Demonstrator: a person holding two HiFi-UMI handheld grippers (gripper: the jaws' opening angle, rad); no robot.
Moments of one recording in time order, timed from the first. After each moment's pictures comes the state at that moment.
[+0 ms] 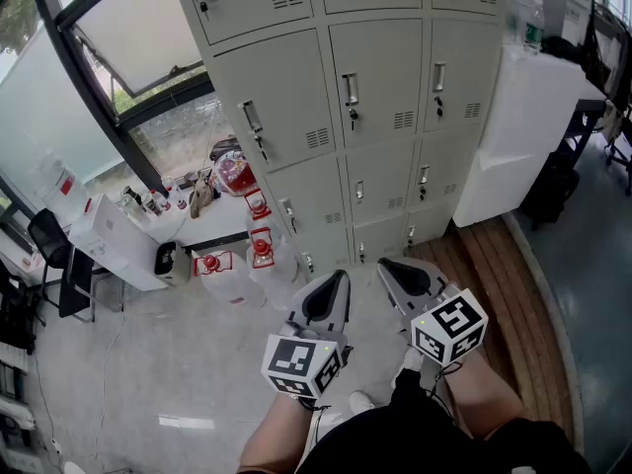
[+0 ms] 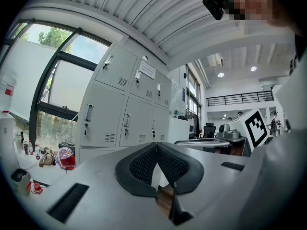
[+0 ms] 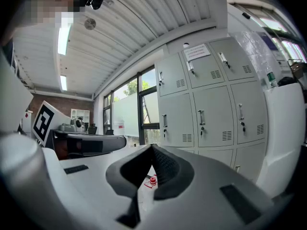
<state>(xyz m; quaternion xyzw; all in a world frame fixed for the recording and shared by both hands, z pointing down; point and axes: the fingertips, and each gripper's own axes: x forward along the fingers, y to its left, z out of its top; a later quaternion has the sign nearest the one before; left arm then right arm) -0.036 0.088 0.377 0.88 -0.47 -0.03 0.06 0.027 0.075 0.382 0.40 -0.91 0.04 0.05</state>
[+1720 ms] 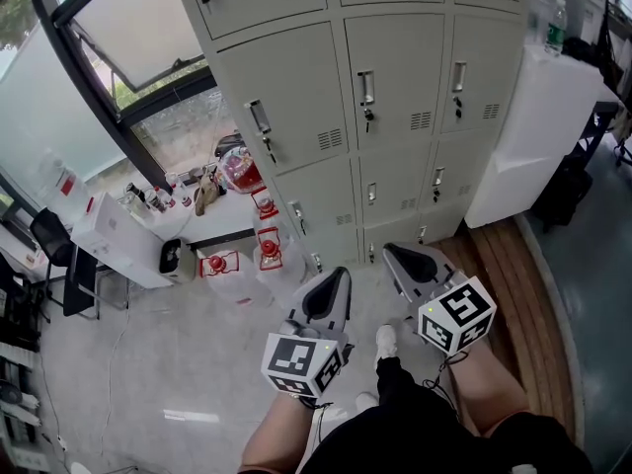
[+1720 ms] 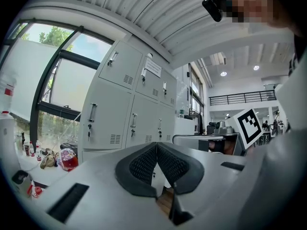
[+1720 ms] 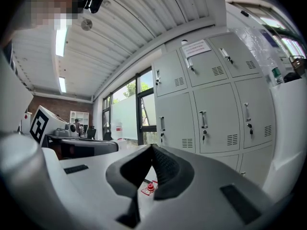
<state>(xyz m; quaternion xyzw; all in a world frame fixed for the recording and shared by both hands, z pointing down) -0.061 0.039 0.381 0.88 -0.48 -0.02 0.07 0.010 0.012 0.375 0.40 -0.92 0.04 0.03</state>
